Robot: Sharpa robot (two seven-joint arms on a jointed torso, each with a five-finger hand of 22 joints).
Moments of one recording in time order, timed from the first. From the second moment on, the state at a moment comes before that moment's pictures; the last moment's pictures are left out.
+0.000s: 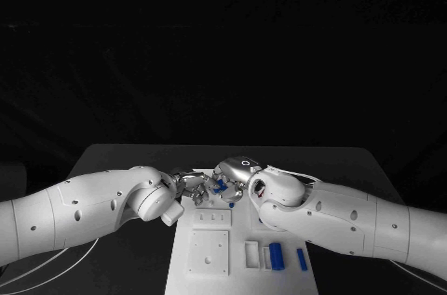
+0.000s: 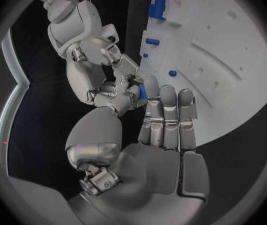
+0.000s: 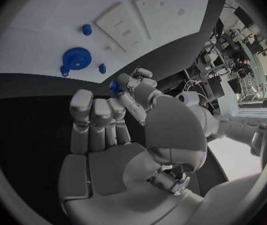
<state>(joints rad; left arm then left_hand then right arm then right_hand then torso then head) 1.36 -0.71 -0.19 1.41 -0.37 -0.21 -0.27 0.86 -0.02 0.69 -0.26 0.08 1.05 0.09 0.36 0.71 1.36 -0.06 0.62 0.47 1.11 -0.11 1.12 0.65 0.05 0.86 -0.11 0.93 1.27 1.24 -0.46 -0.08 1.38 -1.68 -0.29 -0.29 1.08 -0.16 0.81 -0.24 0.12 1.01 0.05 0.34 0.45 1.20 -0.03 1.17 1.18 1.31 -0.13 1.26 0.94 0.19 1.28 -0.07 1.06 1.31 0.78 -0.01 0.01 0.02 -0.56</state>
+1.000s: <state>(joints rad) 1.36 -0.71 -0.19 1.37 -0.53 -0.16 -0.30 0.87 -0.02 0.70 -0.27 0.14 1.05 0.09 0.36 0.73 1.36 -0.06 0.62 0.47 1.11 -0.11 1.12 0.65 0.05 0.86 -0.11 0.94 1.27 1.23 -0.64 -0.02 1.35 -1.45 -0.51 -0.17 1.01 -0.29 0.66 -0.15 0.18 0.83 0.14 0.23 0.43 1.05 0.06 1.09 1.07 1.24 -0.06 1.17 0.91 0.19 1.19 -0.04 0.95 1.28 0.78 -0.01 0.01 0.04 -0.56</state>
